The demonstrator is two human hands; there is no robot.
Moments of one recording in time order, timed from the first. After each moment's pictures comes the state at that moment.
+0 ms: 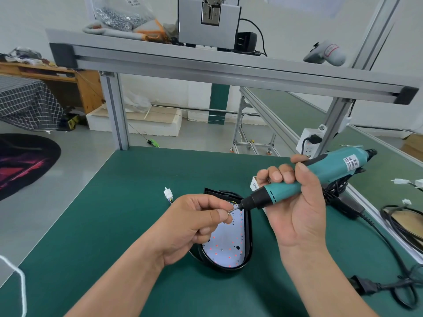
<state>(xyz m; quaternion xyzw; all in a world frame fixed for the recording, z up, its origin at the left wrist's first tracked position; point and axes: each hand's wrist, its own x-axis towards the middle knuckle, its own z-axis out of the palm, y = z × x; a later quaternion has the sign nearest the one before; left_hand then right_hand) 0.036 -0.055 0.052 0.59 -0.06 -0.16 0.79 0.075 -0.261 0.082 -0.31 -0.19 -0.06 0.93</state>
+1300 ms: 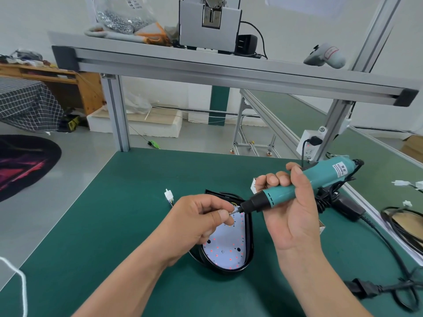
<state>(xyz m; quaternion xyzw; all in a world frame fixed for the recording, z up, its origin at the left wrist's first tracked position) 0.040 -0.055 0.042 0.67 -0.09 -0.08 0.73 0.081 -0.258 0.070 -0.28 -0.11 -0.07 0.95</state>
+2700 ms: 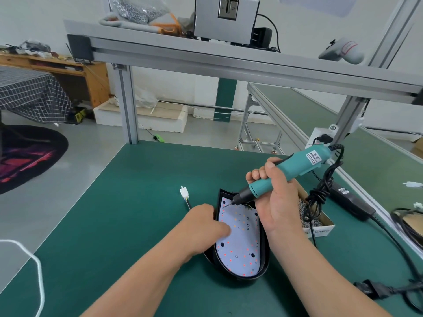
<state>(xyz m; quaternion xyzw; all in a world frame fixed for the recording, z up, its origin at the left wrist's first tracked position) 0.054 -0.062 0.011 0.82 0.04 -0.11 0.55 0.120 -0.229 0.047 -0.39 -0.13 -0.08 0.91</state>
